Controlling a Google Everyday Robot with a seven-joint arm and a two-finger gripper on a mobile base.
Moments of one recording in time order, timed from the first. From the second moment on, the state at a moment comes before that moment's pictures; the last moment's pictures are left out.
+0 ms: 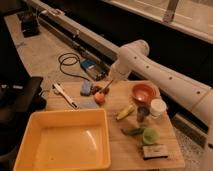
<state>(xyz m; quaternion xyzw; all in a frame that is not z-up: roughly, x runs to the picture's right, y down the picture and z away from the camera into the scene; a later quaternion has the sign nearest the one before) 0.050 -0.023 0.760 -0.11 -0.21 -0.36 0.90</state>
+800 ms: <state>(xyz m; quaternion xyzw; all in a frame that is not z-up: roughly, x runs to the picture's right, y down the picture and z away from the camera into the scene) -0.014 0.119 0.679 -0.14 -0.37 -0.48 0.79</state>
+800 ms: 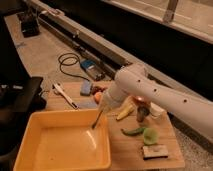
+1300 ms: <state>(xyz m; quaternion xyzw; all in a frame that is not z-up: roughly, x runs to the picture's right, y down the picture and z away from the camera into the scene) -0.026 0.149 0.668 -0.15 -0.42 -0.51 0.74</state>
